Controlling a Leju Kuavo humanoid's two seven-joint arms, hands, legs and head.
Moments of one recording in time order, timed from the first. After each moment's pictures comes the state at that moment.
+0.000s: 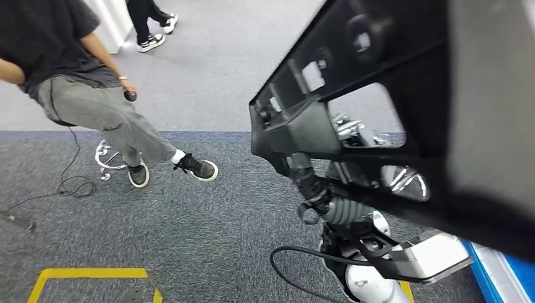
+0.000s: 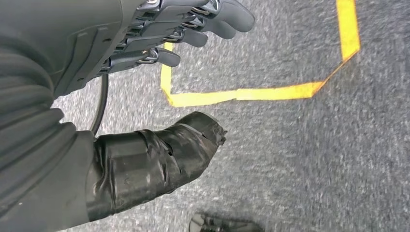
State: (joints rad) left arm -0.13 0.07 -0.96 -0.22 0.91 0.46 -0.26; right arm -0.32 -0.03 0.56 -1.97 -0.02 -0.41 -0.28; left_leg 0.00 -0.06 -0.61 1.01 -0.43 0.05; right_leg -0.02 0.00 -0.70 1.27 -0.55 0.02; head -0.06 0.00
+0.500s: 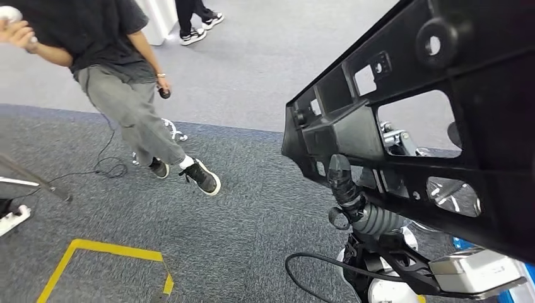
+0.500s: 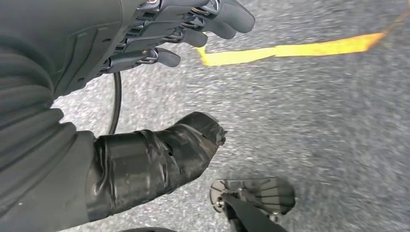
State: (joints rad) left arm -0.13 0.02 -1.03 -0.22 0.86 0.44 -0.15; right arm -0.22 -0.08 0.51 -2.10 0.02 -0.48 -0.21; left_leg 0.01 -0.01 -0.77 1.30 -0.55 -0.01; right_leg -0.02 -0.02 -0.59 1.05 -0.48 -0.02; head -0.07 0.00
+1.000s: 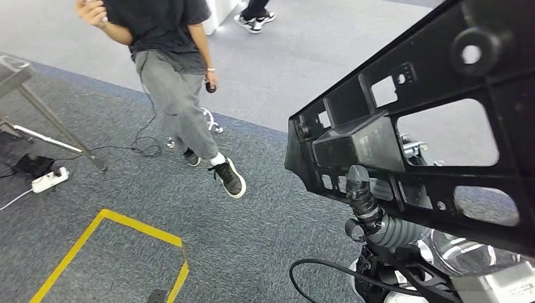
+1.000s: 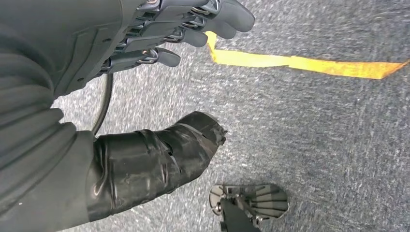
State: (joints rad) left arm -0.13 0.01 -1.04 -0.22 0.86 0.43 -0.18; right arm -0.16 -0.11 0.49 -2.17 0.02 -0.49 -0.19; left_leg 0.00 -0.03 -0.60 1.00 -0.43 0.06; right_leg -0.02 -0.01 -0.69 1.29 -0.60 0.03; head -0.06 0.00
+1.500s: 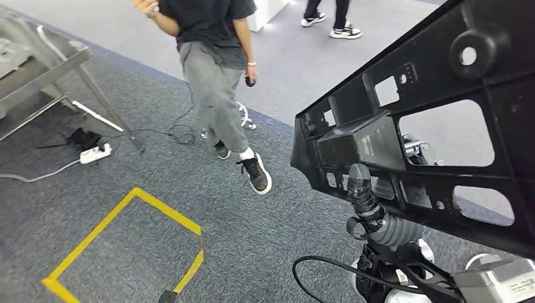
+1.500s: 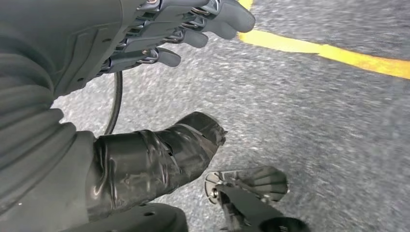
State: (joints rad) left arm -0.13 0.00 -1.05 -0.22 0.85 0.46 -0.16; right arm -0.15 -0.12 0.48 -2.17 0.01 -0.48 -0.19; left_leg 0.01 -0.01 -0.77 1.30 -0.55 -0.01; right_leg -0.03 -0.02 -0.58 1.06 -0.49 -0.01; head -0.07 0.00
